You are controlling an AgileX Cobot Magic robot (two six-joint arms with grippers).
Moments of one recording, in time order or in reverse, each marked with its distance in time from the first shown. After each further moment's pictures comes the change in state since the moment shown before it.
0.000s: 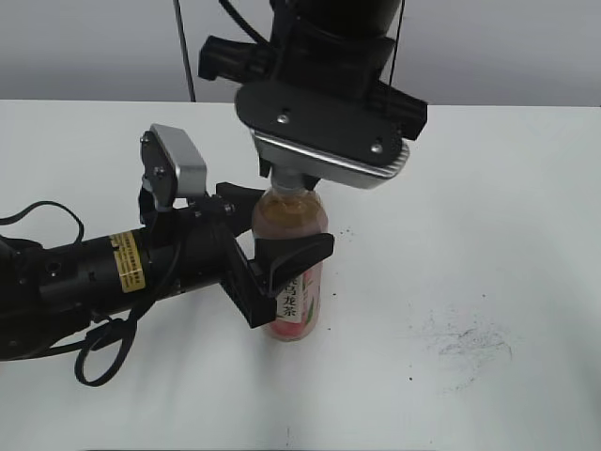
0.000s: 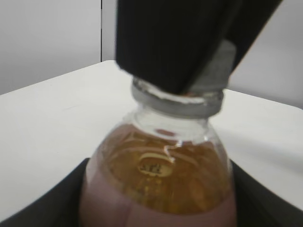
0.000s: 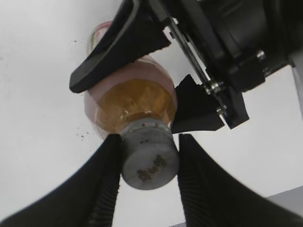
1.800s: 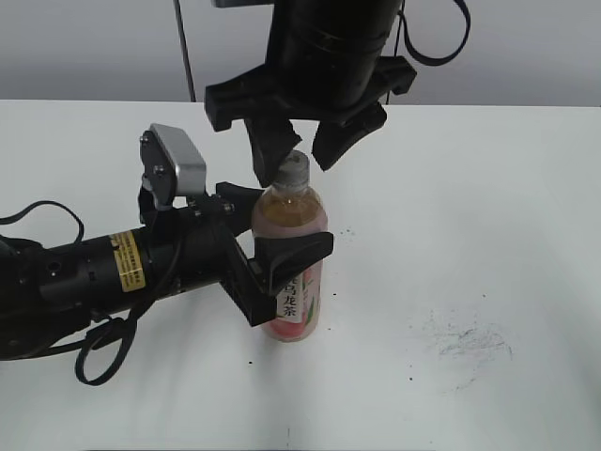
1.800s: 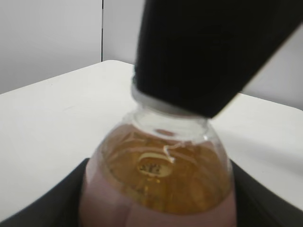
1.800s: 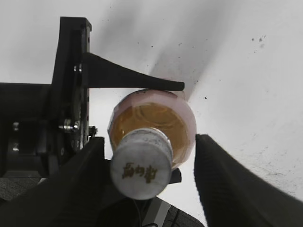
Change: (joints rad) left arm 0.000 0.000 -0.001 -0.002 0.001 -0.008; right arm 0.000 0.000 0.000 -0.029 -0.001 2.505
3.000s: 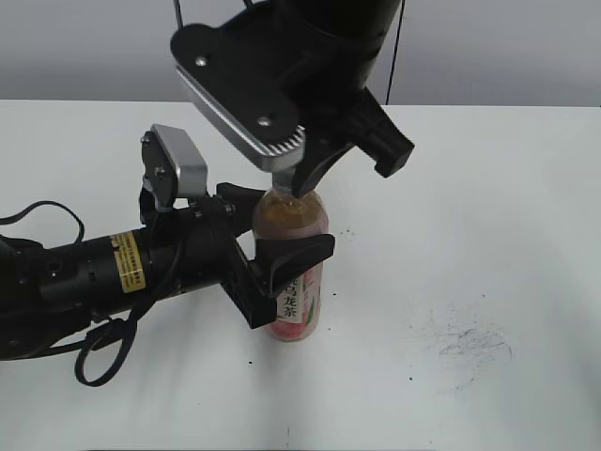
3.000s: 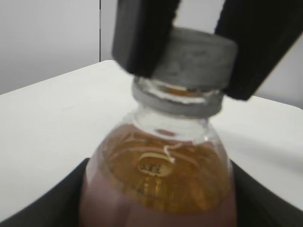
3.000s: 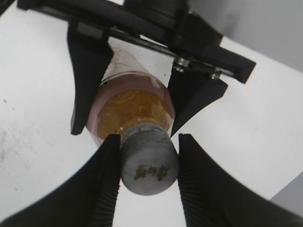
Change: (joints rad) left arm 0.000 0.000 0.000 0.004 0.000 0.006; right arm 0.000 -0.002 0.000 0.023 0.004 -1.854
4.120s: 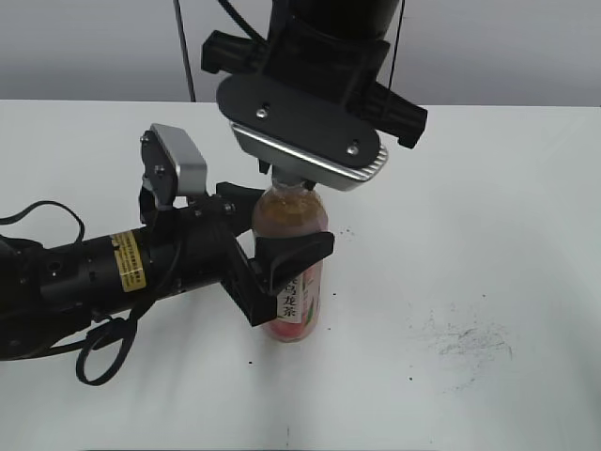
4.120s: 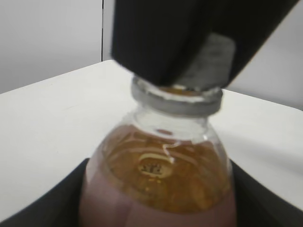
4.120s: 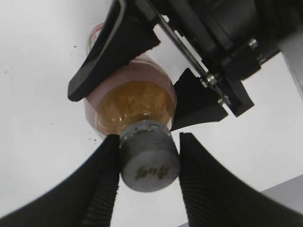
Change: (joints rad) left arm -0.002 0.000 -0.001 -0.008 0.001 -0.005; right arm 0.003 -0.001 0.000 -0.035 -0.004 -0.534
